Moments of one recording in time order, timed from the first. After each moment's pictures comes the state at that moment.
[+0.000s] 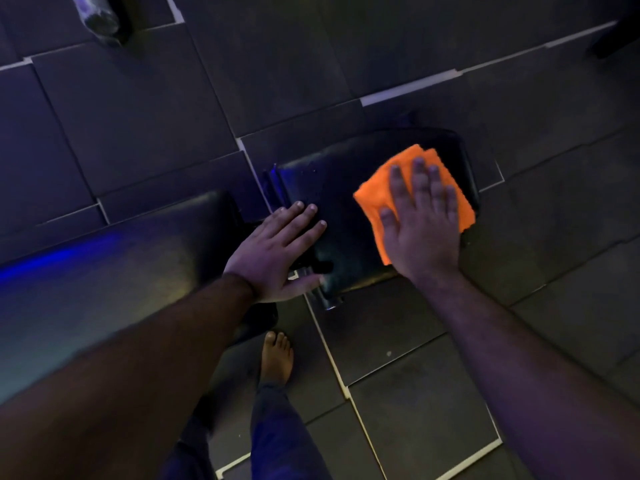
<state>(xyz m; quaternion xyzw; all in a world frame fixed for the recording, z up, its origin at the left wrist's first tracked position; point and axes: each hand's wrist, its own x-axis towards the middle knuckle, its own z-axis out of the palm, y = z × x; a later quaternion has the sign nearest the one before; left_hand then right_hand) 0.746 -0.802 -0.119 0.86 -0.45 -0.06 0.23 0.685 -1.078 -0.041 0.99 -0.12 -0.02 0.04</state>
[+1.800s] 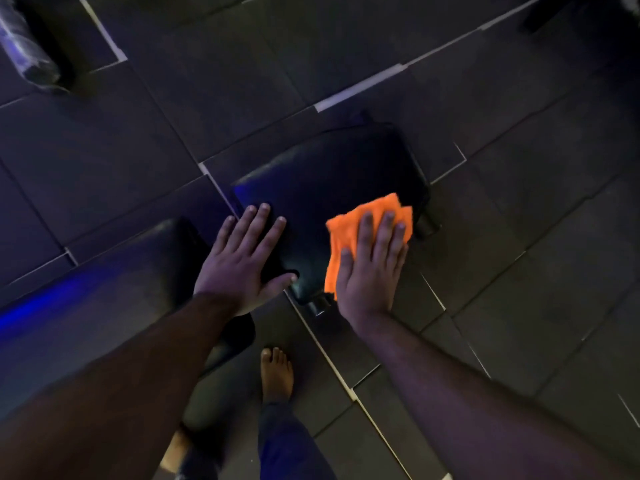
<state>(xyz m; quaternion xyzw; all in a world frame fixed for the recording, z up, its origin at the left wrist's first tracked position) 0.746 -0.811 -0.122 0.90 -0.42 -0.07 0.11 0.618 -1.018 -0.070 0.94 -0.34 0.05 -0.09</state>
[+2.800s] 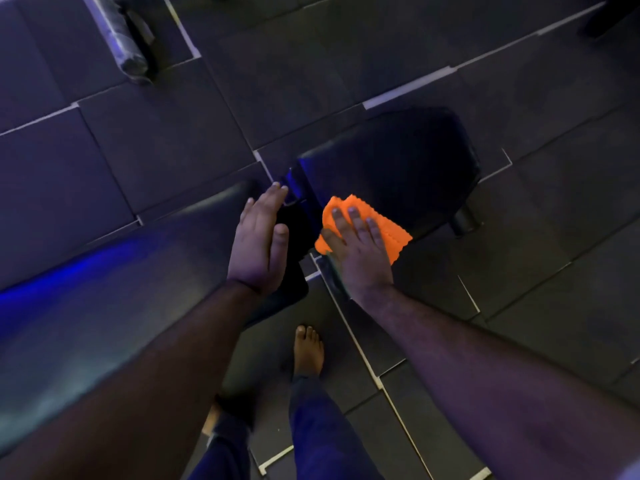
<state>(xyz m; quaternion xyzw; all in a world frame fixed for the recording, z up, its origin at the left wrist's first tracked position) 0.717 -0.744 -0.064 0.85 -0.26 -0.02 0.45 0.626 -0.942 -0.062 0.99 -0.04 -0.11 -0.05</state>
